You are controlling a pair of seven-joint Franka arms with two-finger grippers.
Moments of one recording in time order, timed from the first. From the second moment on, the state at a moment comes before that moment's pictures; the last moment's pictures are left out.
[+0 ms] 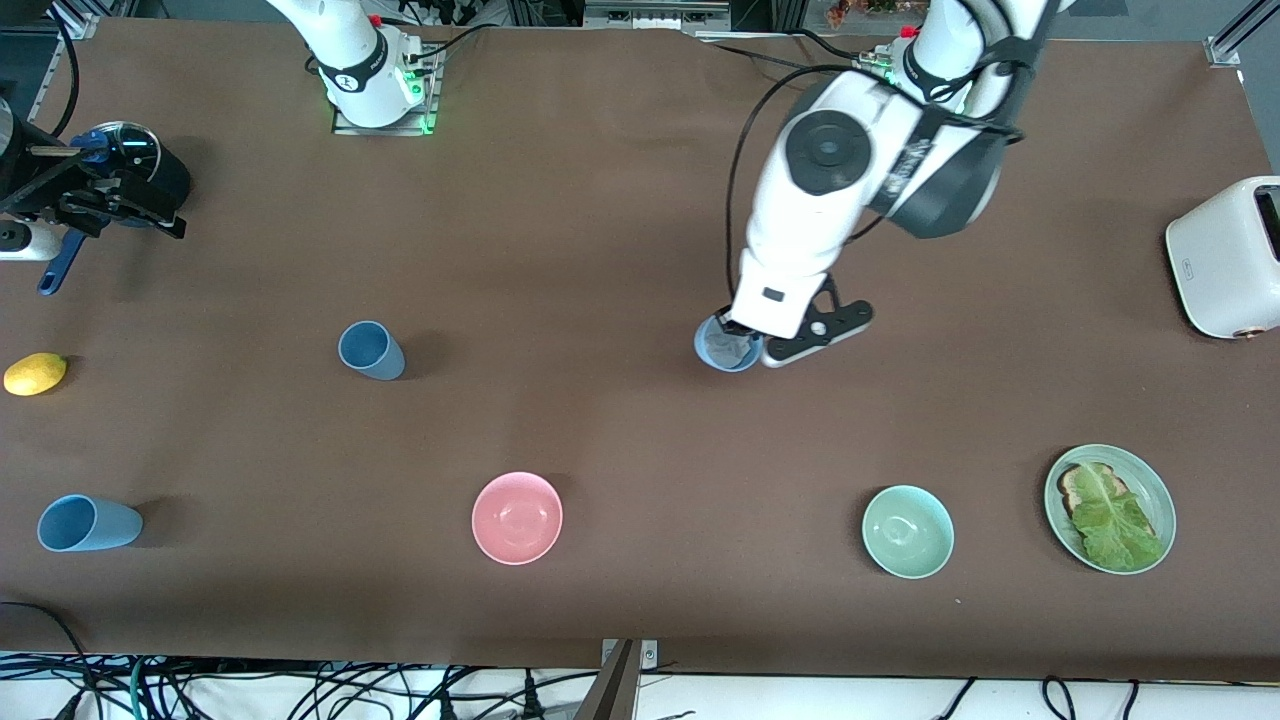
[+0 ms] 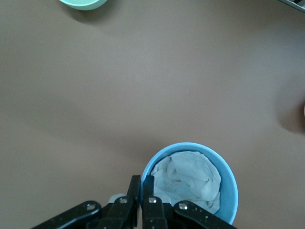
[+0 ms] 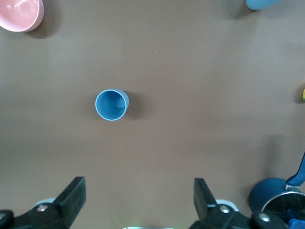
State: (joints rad) left arm -0.63 0.44 0.03 -1.49 0.02 1.94 -1.08; right arm 0.00 -0.02 -0.03 -1.66 0.02 1.56 -0.01
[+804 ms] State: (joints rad) left arm -0.86 0.71 0.12 -1.28 0.16 1.95 -1.48; right arm 0.00 -0.02 -0.04 -1.66 0.02 1.56 -0.01
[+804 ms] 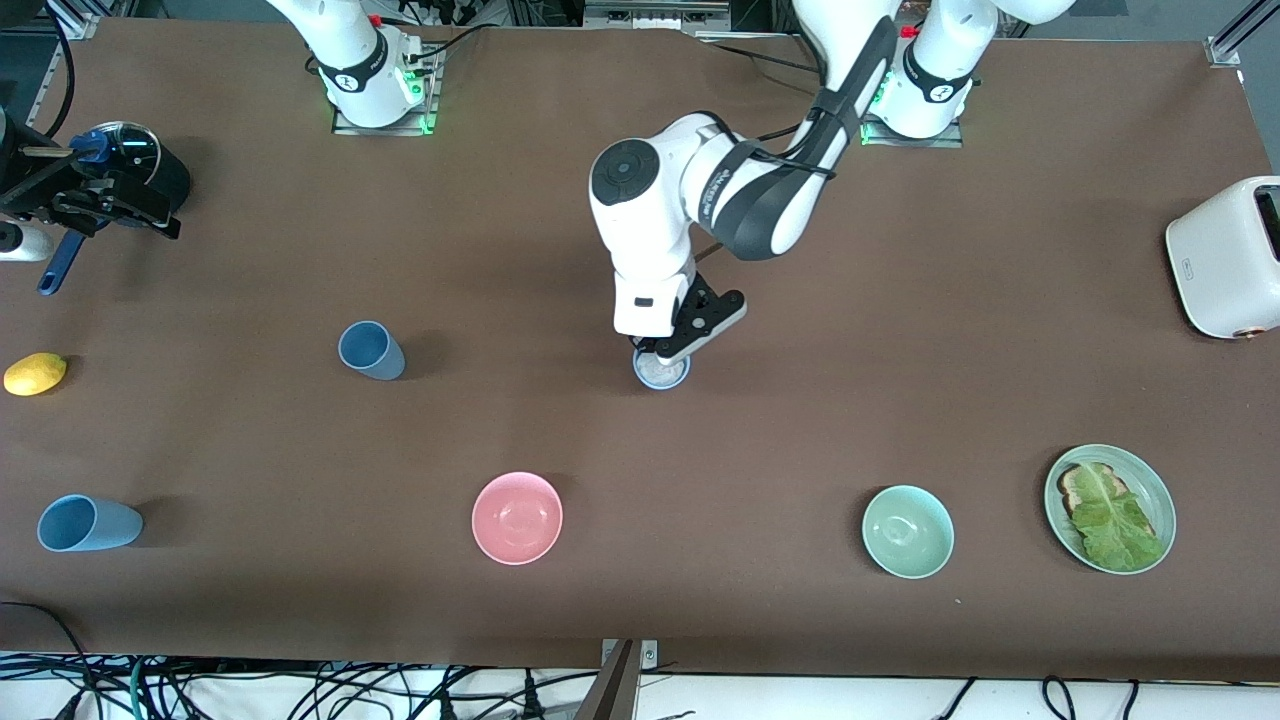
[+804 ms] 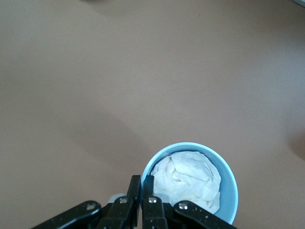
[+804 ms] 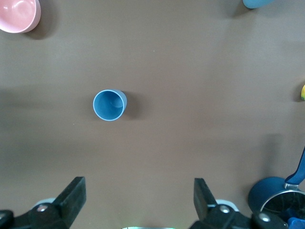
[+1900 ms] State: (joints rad) left arm -0.92 0.83 0.15 -1.25 0.23 2.06 -1.69; right arm 0.00 -0.02 -0.05 -1.66 0.02 1.55 -0.01
